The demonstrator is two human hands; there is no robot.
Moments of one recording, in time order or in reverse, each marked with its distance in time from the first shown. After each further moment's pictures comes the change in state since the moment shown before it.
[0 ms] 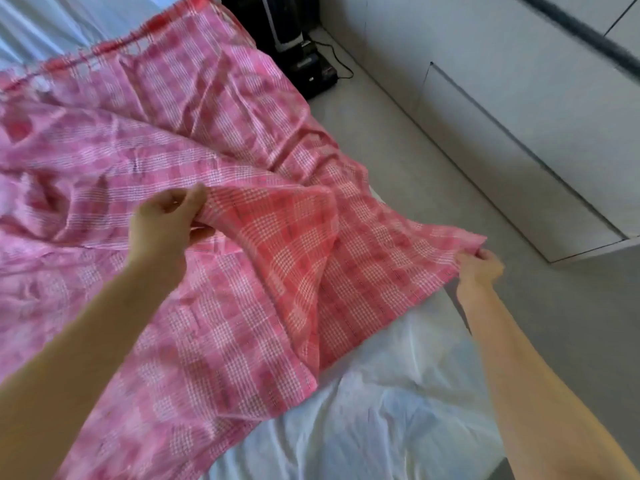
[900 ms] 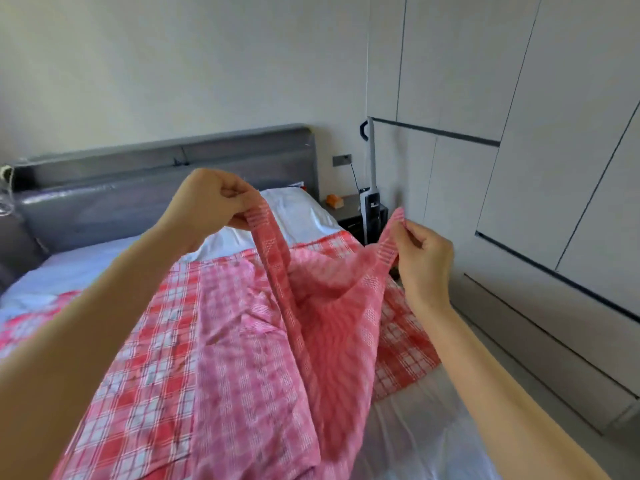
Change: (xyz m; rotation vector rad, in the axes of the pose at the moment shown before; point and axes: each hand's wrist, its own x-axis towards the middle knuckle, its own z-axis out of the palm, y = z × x) left_hand -0.308 0.263 -0.498 0.239 -0.122 0.716; right_hand -0.688 -0.226 -0.139 0.474 -0.464 -1.145
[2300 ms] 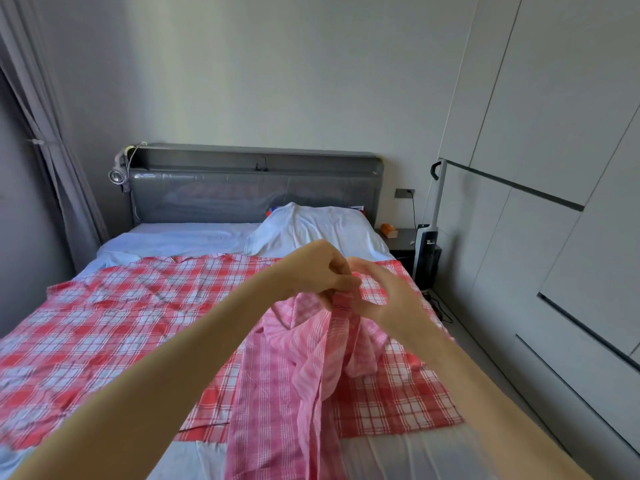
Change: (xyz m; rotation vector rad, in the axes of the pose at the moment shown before) left_hand -0.090 -0.022 -0.023 0.150 -0.308 -0.143; right_hand -0.089 -0.090 0.069 -0.191 -0.902 -0.090
